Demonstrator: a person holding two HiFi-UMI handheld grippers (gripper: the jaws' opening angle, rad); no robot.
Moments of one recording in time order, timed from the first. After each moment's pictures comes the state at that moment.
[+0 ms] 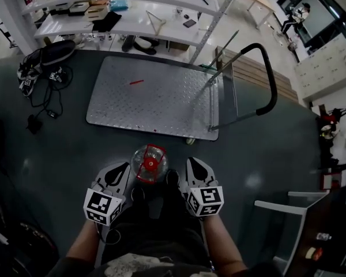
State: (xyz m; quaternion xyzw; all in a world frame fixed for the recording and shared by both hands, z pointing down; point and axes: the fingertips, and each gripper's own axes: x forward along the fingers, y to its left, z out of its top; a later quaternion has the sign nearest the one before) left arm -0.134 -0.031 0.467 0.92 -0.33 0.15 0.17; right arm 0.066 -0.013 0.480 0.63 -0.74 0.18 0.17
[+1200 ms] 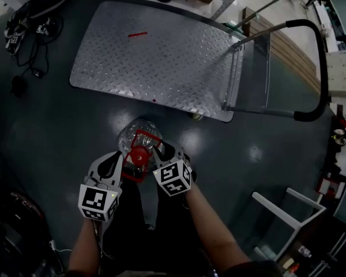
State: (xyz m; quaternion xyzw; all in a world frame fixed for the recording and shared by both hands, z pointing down) left arm -0.076 -0.085 0.659 0.84 -0.40 0.23 0.28; right arm 0.033 -0.079 0.760 0.38 -0.80 0.22 0.41
